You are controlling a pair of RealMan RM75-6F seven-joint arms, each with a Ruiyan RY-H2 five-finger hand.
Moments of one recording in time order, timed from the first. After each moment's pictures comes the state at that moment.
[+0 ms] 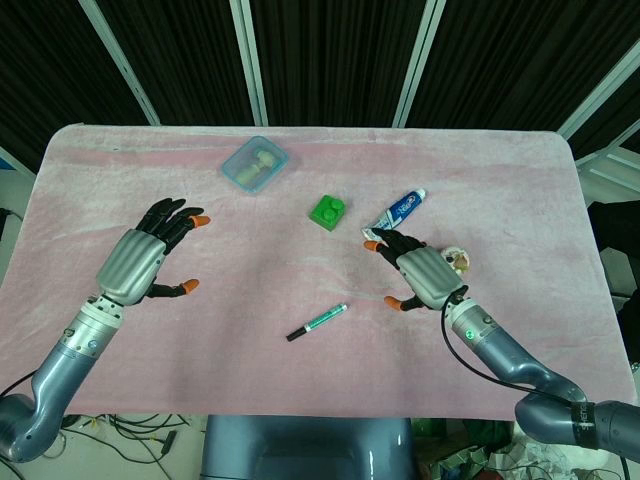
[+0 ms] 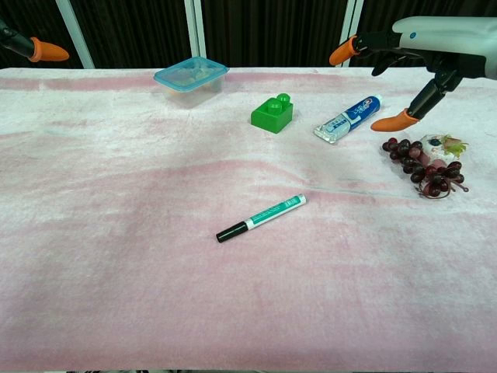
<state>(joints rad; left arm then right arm) -0.57 -1.14 -0.20 -1.78 1.46 1.16 -0.02 0.74 -1.16 0.20 -1.72 -1.28 0.77 0.06</state>
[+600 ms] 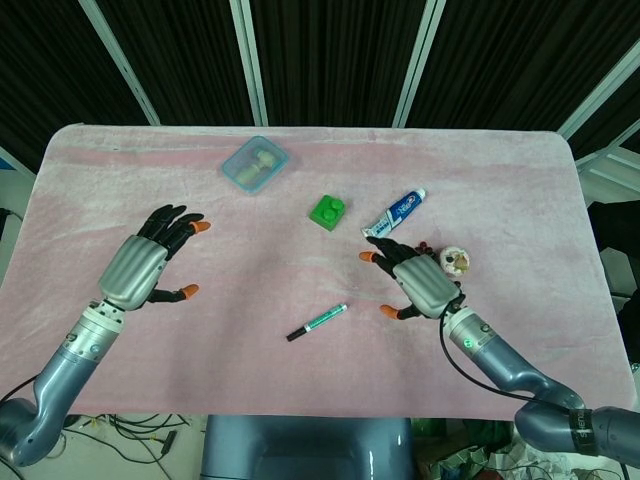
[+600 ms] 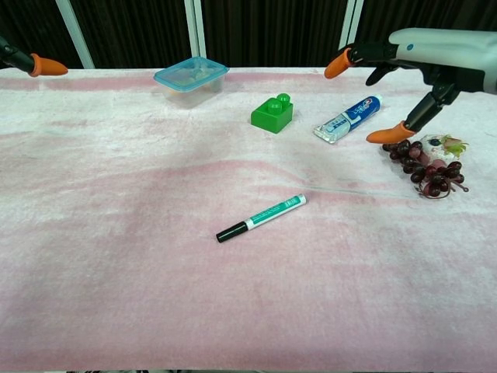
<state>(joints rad) -0.56 -1.15 -0.18 -1.77 1.47 1.19 0.00 0.73 -1.19 0.17 -1.71 -1.33 0.81 0.08</state>
